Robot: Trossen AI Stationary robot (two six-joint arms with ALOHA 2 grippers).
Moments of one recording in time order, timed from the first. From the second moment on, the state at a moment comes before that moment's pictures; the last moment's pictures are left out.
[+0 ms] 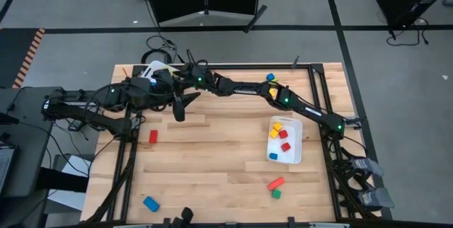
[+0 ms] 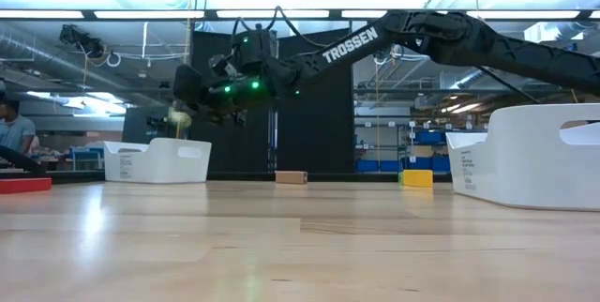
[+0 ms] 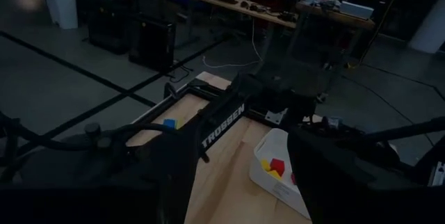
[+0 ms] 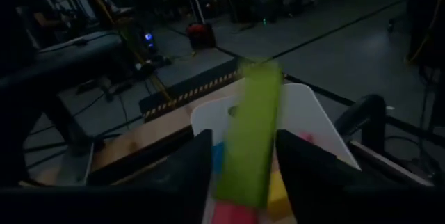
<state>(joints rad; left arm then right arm) -0.04 0.97 1.07 -0.28 -0.42 -0.29 -0.32 2.72 2.34 0.25 0.04 0.32</state>
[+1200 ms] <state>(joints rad) -0.02 1.14 1.08 -1.07 -0.56 -0.90 -0.26 1.63 0.84 0.80 0.22 0.11</state>
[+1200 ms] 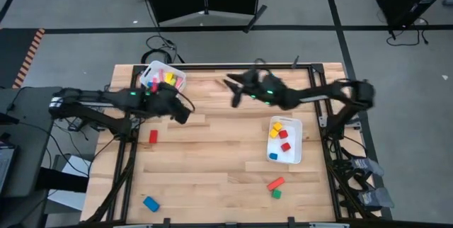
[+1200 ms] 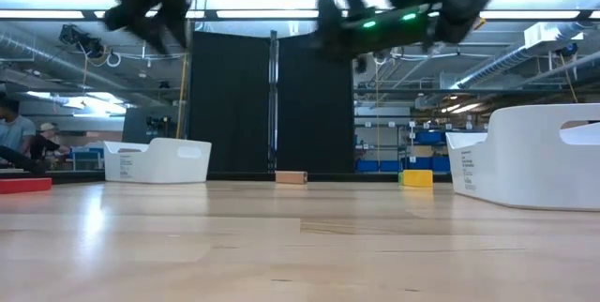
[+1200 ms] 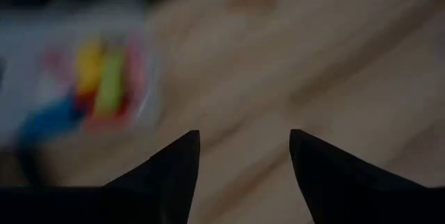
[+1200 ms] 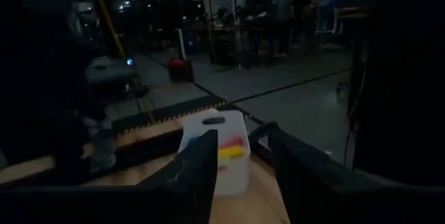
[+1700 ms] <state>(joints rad) -0.06 1.59 1.08 -1.37 -0.29 -1.19 -0.12 1.11 0.45 0.80 0.22 0.10</state>
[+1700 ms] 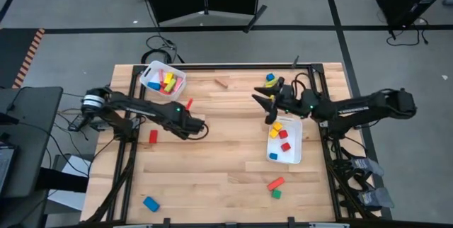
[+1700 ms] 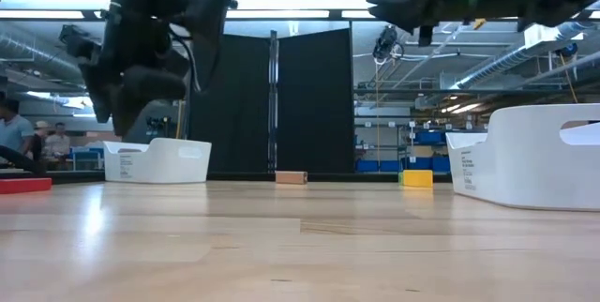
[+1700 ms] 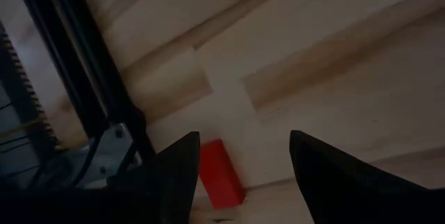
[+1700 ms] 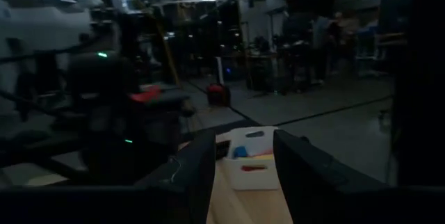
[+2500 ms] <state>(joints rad) -0.25 1.26 0.68 -1.15 -0.13 -1.66 -0.07 1.11 0.43 0.80 0.28 0.00</state>
